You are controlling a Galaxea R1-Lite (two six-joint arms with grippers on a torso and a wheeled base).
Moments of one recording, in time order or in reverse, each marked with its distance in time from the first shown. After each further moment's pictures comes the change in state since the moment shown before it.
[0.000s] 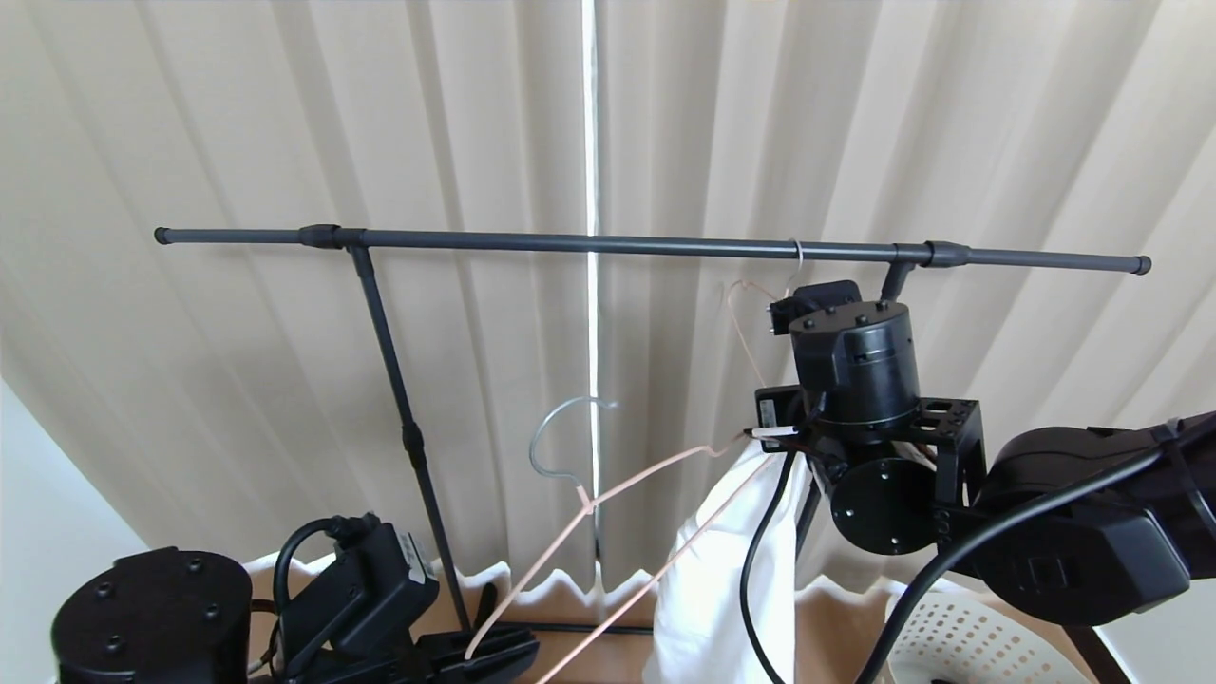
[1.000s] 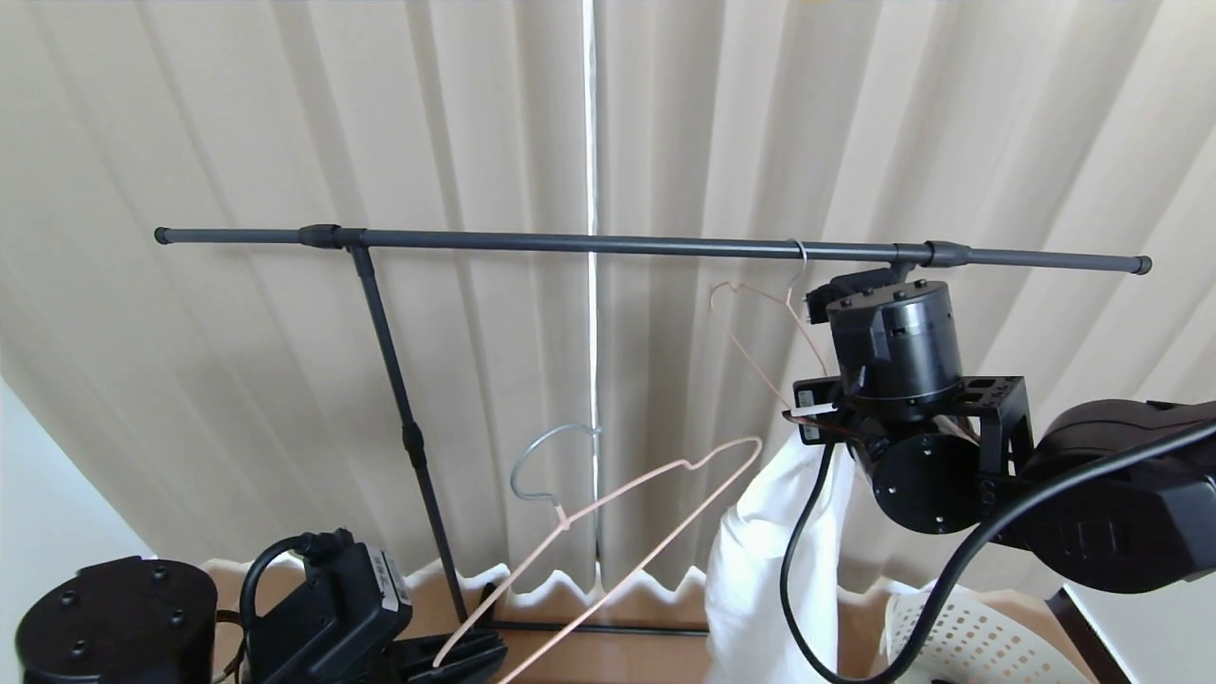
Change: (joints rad) left arm 0.047 -0.052 0.035 0.050 0.007 0.120; right arm -0.068 -0.050 -0.009 0.102 -0.001 -0.010
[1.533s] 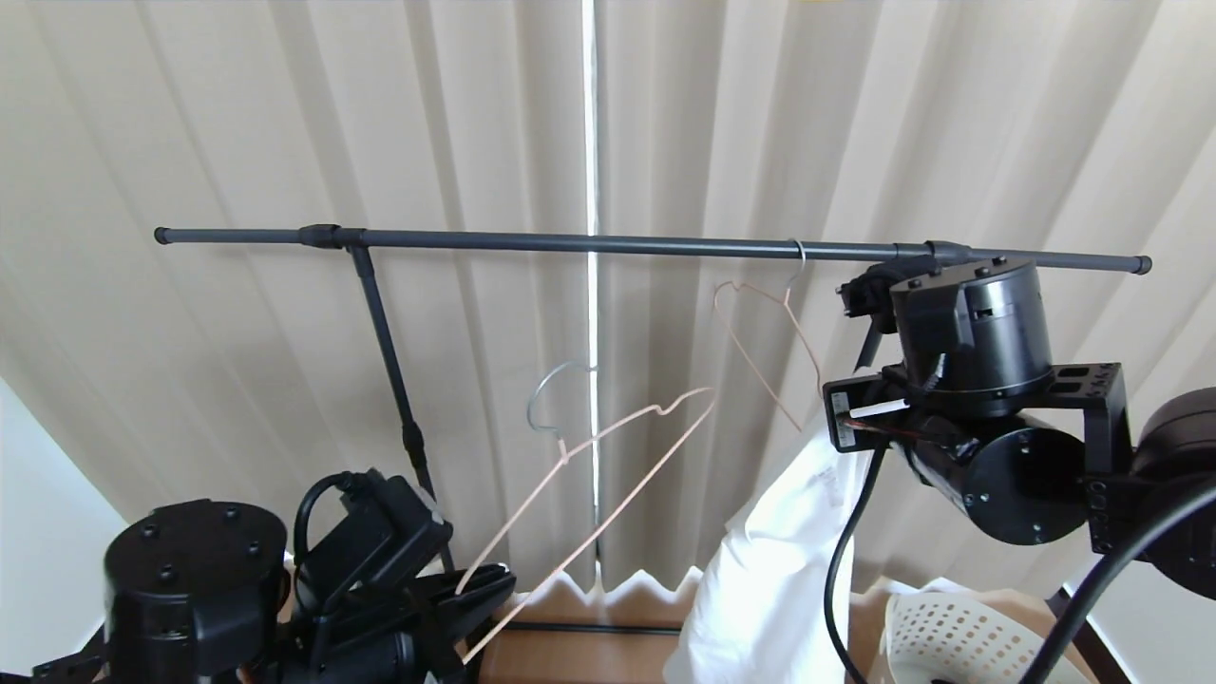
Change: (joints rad) left arm 0.010 0.066 -0.118 0.050 0.154 -0.030; right arm 0.001 -0.116 0.024 0.124 0.087 -0.002
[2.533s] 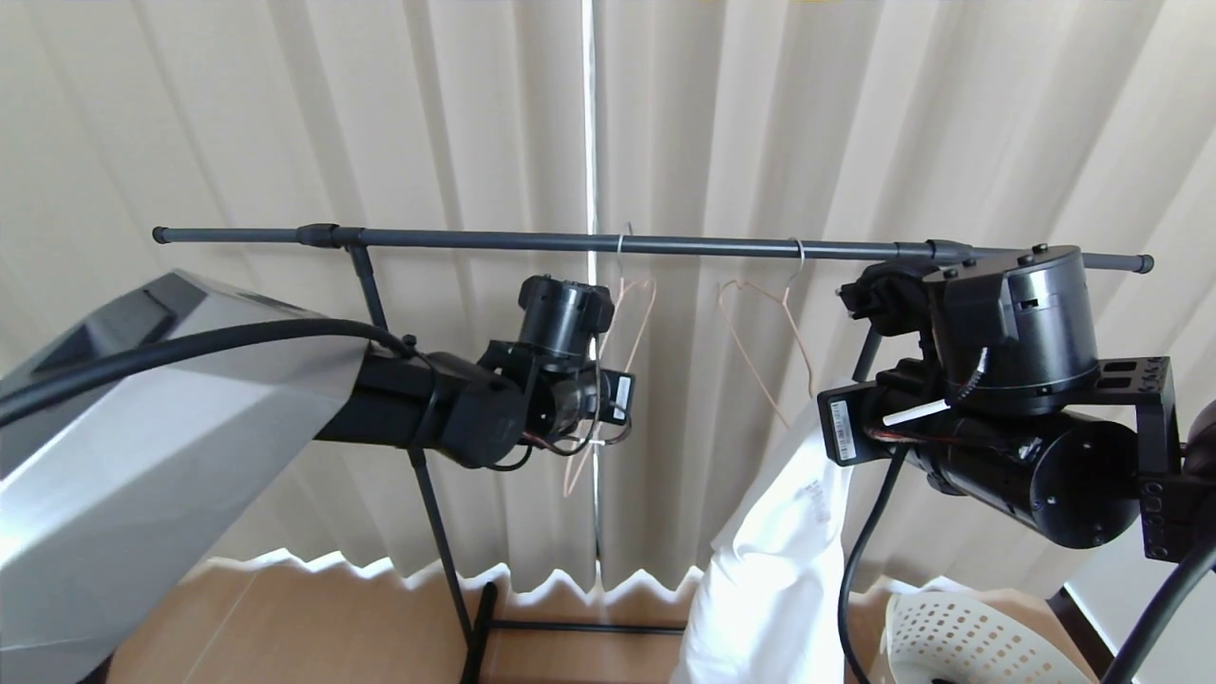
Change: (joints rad) left arm 0.077 0.676 -1.211 0.606 0.294 -0.239; right arm 0.000 -0.057 0.005 0.059 0.227 0.002
